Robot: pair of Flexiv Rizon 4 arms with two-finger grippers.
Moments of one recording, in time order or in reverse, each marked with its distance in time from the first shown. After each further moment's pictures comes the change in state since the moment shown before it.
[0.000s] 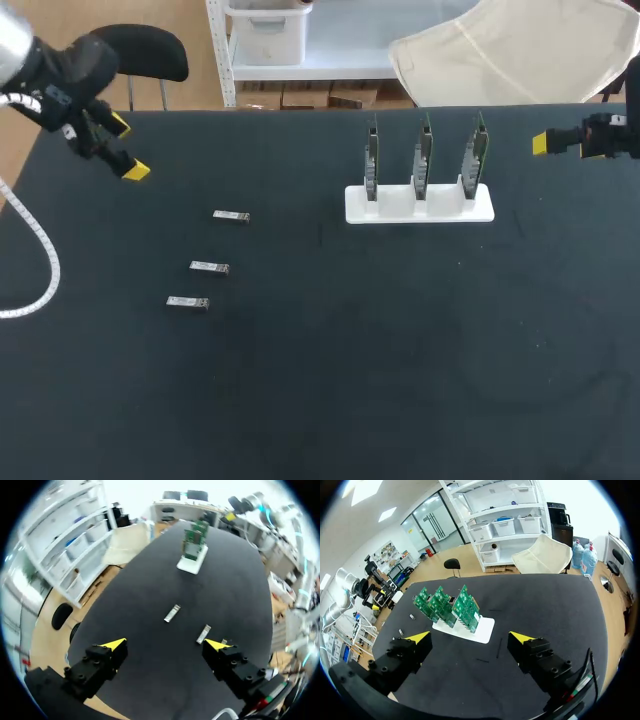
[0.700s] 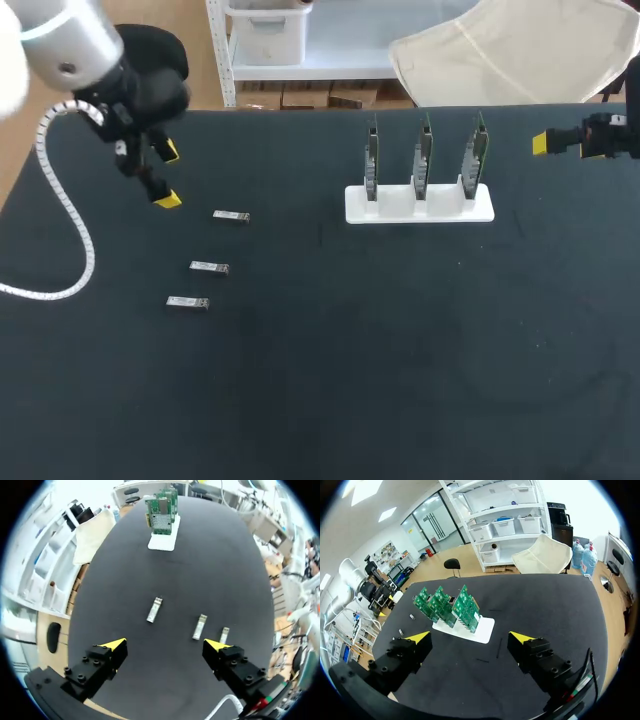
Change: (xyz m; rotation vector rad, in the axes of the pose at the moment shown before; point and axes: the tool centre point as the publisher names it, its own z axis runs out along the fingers) left arm -0.011 -0.016 0.055 0.079 0.203 0.243; right arm 0.000 0.000 0.000 0.000 0.000 0.000
